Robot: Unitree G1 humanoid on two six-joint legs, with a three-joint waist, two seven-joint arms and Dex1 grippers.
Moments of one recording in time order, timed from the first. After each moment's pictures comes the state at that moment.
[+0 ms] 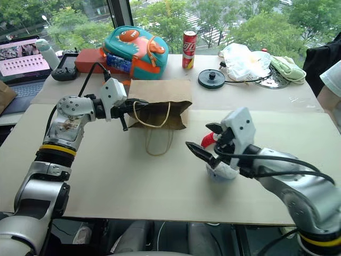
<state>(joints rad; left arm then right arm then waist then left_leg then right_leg) -0.85 0.54 -0.13 0.48 -0.11 -0.04 -1.06 -0.26 -0.69 -0.07 -0.68 0.77 0.89 0.25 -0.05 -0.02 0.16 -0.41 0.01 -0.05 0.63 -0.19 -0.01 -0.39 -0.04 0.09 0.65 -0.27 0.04</state>
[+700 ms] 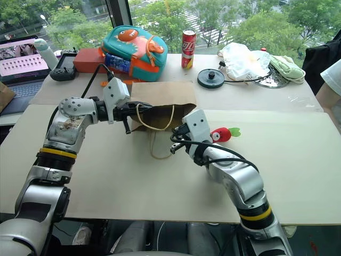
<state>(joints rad) -0.82 0.53 -0.12 0.31 -0.16 0.18 -1.06 -0.41 -0.28 0.23 -0.41 0.40 0.79 0.13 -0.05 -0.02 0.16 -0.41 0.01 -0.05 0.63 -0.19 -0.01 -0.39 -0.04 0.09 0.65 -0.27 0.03</state>
